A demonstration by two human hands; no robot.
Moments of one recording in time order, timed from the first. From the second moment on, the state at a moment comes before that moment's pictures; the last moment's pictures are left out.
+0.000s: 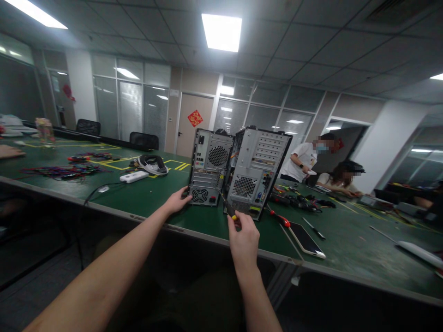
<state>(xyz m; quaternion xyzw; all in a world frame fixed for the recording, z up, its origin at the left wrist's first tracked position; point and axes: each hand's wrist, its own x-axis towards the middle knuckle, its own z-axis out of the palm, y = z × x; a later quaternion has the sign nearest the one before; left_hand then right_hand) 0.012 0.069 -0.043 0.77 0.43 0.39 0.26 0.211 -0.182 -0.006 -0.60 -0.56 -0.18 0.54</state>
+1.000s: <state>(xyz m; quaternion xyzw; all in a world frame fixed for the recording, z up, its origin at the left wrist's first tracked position) 0.012 0.071 -0.046 0.77 0.42 0.40 0.27 0.211 -0.180 -0.007 -0.60 -0.55 -0.16 0.56</state>
